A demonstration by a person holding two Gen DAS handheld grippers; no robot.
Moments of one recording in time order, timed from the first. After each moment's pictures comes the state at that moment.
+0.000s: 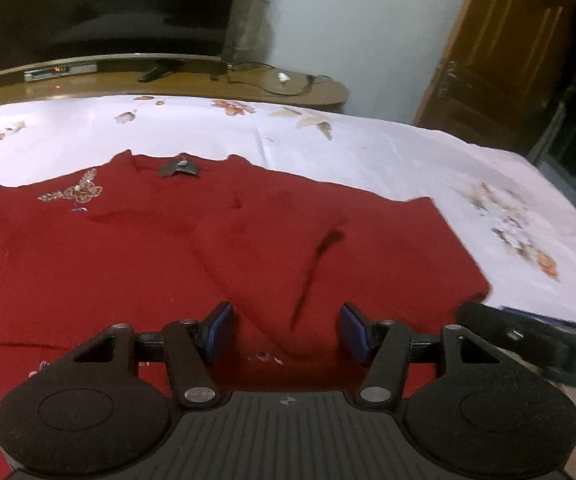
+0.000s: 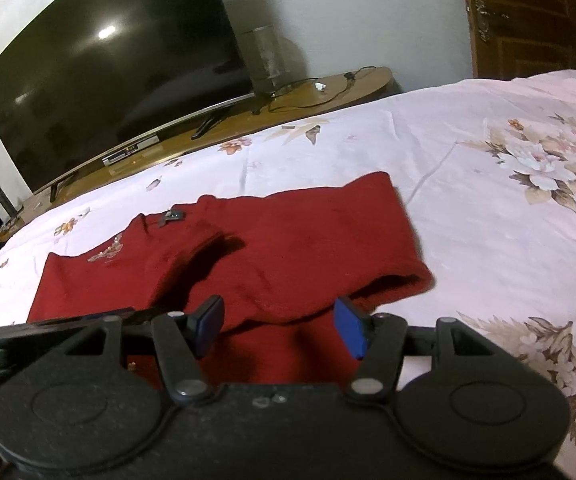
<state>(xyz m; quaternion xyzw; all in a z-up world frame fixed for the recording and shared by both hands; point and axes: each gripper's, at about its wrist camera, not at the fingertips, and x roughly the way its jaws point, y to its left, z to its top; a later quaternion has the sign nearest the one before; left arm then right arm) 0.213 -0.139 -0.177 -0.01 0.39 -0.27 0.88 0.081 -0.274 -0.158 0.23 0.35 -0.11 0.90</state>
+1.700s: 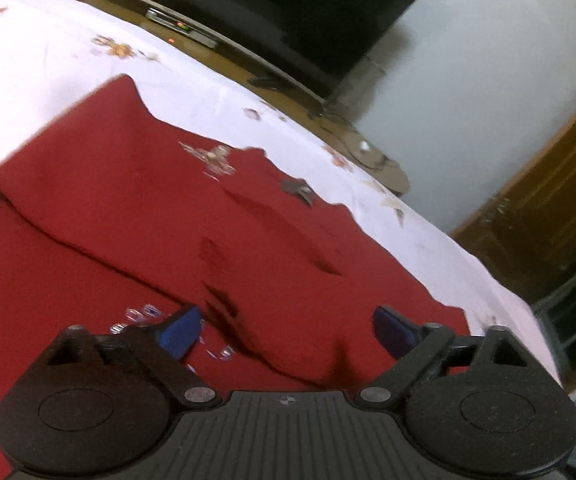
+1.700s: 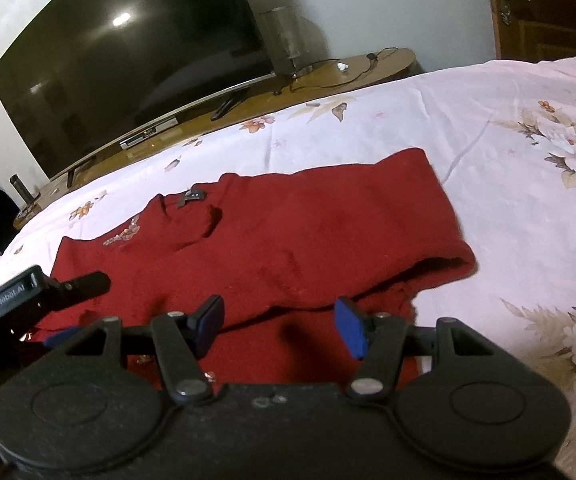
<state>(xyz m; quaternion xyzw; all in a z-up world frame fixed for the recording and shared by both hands) 0.220 -0.037 -0.215 -0.24 0.38 -0.19 0.87 0.101 -0.263 -0.173 0.24 0.36 -0.08 0.90</state>
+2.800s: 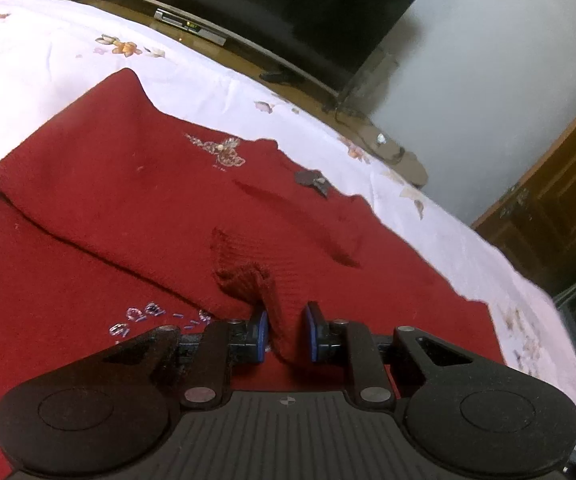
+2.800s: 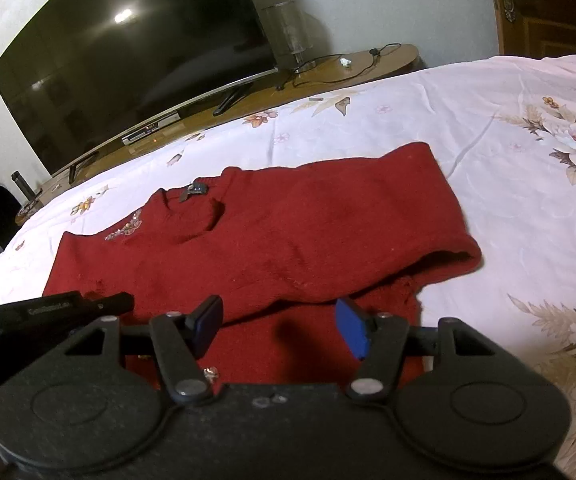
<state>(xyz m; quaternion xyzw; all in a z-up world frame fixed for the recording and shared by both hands) 0.222 -0.048 -0.221 -0.22 0.38 -0.16 0.88 0.101 -0.262 -0.177 0.24 0.37 -0.07 0.90</state>
